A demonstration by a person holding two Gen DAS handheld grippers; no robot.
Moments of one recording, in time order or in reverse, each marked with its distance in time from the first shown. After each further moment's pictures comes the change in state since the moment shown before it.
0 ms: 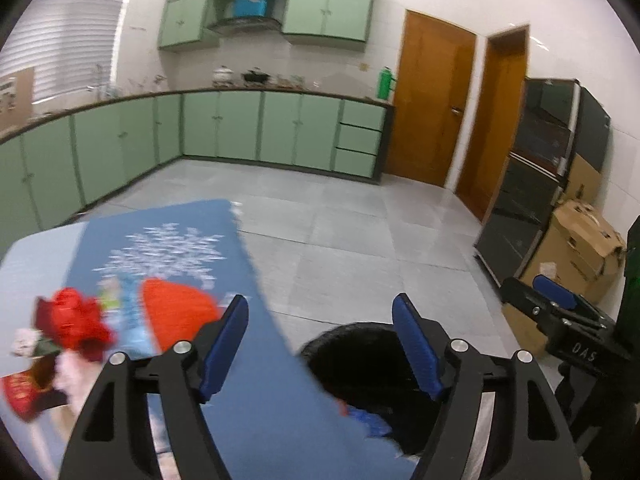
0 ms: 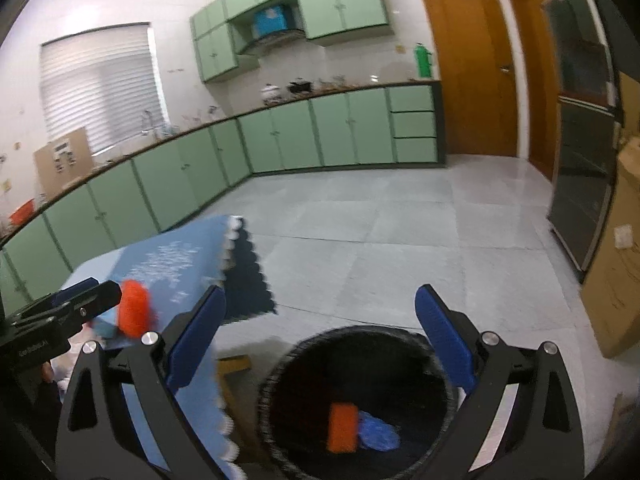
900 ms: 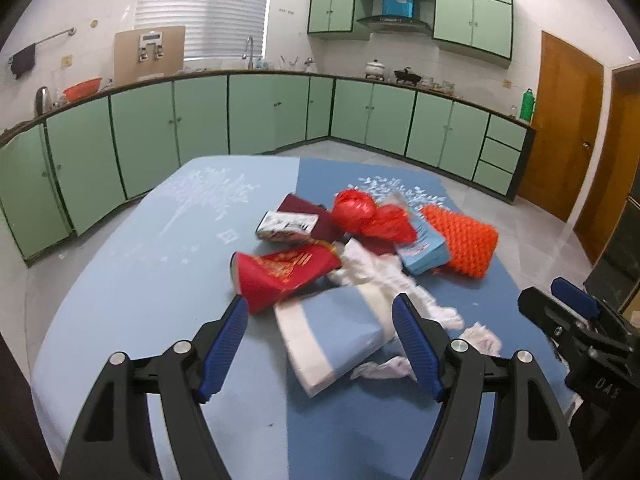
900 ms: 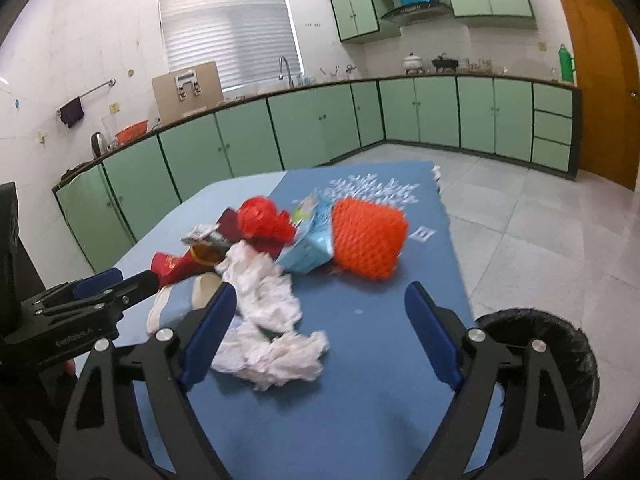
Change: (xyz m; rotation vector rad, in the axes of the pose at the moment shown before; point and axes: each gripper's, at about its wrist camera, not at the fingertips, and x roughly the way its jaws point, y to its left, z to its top) left arm -0.110 0.156 -0.103 -0.241 0.027 0.441; right arm 0.015 0.215 -0.054 -0.224 0.137 0.387
